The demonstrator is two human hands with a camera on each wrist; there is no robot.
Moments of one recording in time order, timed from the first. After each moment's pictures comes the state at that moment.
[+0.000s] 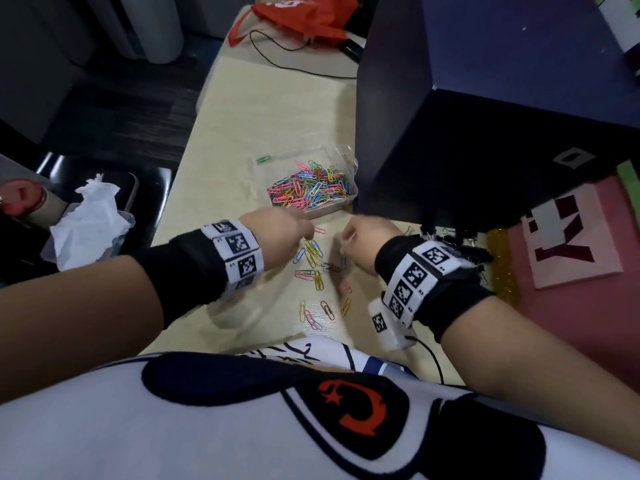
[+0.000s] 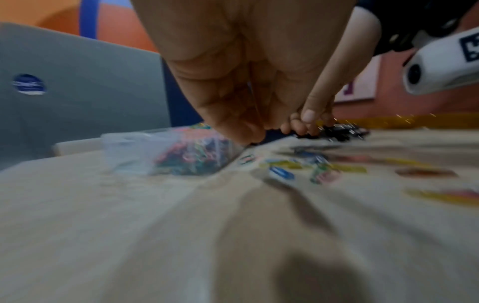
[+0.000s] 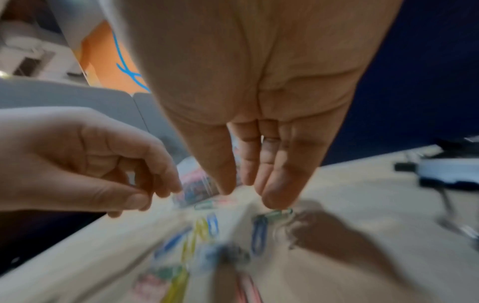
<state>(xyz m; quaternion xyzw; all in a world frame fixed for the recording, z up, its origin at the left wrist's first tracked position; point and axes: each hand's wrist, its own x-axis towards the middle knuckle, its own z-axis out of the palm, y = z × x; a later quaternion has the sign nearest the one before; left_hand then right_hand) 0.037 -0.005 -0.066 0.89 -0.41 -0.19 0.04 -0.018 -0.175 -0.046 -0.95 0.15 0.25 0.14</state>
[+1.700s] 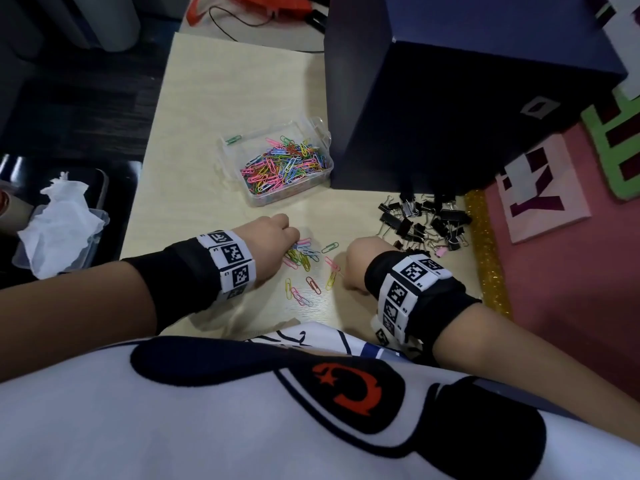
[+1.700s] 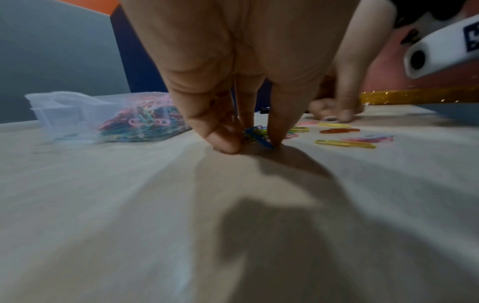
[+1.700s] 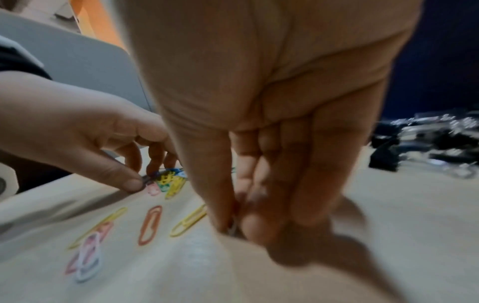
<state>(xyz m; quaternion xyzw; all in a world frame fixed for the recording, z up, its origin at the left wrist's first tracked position) 0.006 -0.012 -0.093 0.87 -0.43 -0.24 -0.04 -0.074 -0.166 -0.043 -0.89 0.08 0.44 -0.06</state>
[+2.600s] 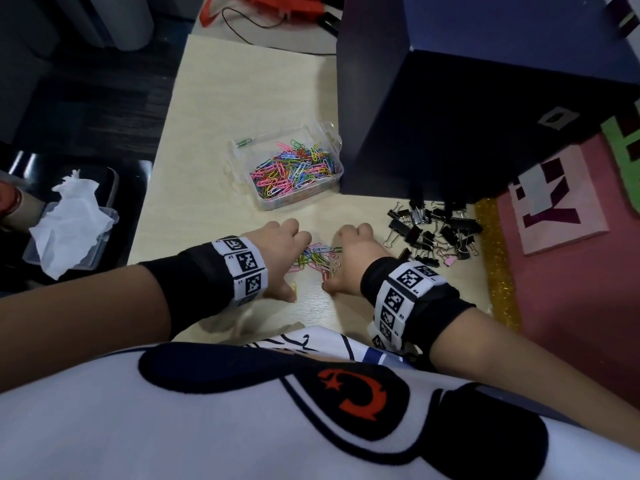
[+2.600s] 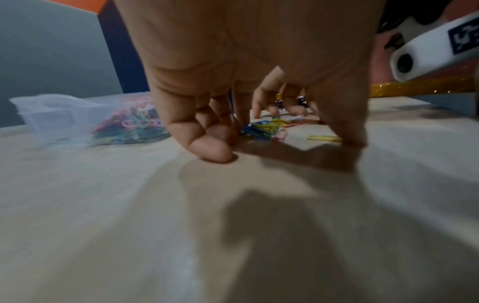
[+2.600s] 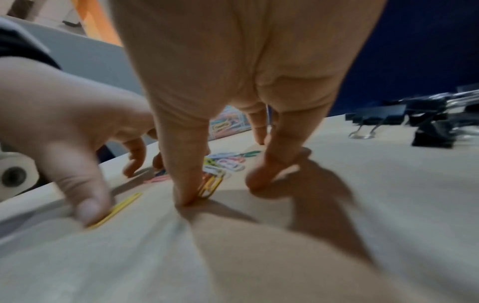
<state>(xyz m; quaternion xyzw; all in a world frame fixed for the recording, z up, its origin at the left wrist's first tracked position) 0.001 -0.011 -0.091 0.86 -0.44 -0.26 -0.07 -0.071 -0.162 -0.077 -0.93 0.18 0.29 0.14</state>
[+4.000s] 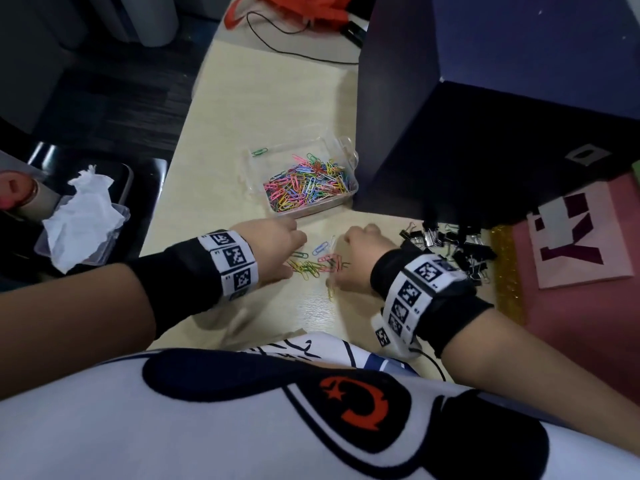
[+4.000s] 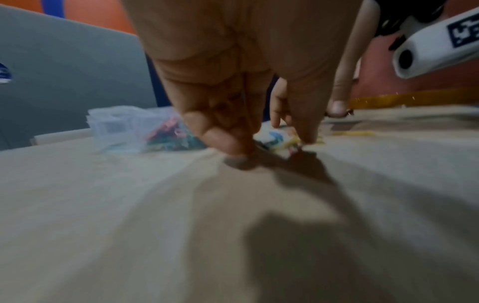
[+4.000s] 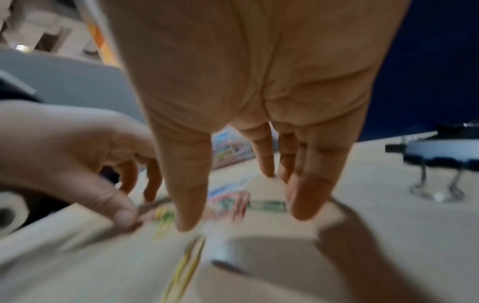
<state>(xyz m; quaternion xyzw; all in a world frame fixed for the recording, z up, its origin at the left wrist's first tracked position) 0.031 -0.002 -0.079 0.88 -0.41 -0.25 -0.03 -0.035 -0.165 -0.047 -0.92 0.14 0.34 0.09</state>
